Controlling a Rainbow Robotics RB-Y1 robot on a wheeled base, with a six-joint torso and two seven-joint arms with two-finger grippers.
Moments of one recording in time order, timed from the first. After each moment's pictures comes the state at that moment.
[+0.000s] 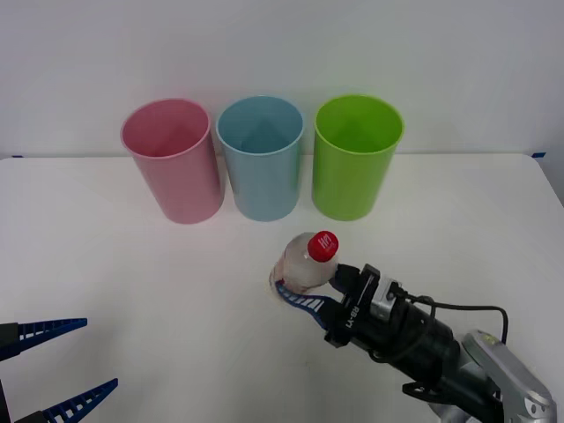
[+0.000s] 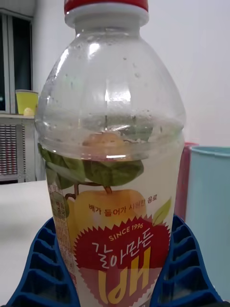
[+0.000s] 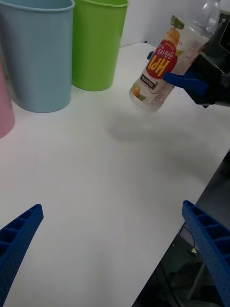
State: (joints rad) right arm -0.02 -0.31 0.33 -1.43 0.70 -0.99 0.75; left arm 0.66 0.60 0.42 -2.09 -1.20 -1.15 0.25
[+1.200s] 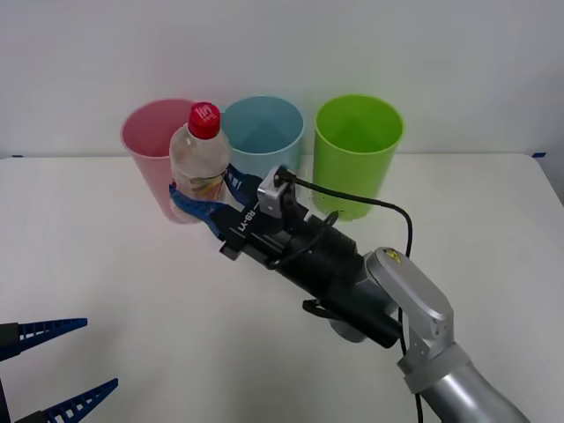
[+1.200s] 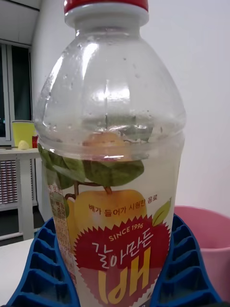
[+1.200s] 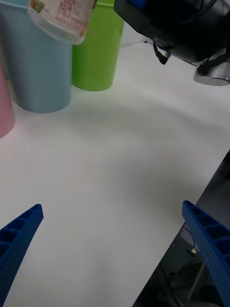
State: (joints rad) right arm -0.34 -0.13 0.49 -1.50 0.78 -0.55 0.54; left arm 0.66 0.60 0.42 -2.09 -1.20 -1.15 0.25
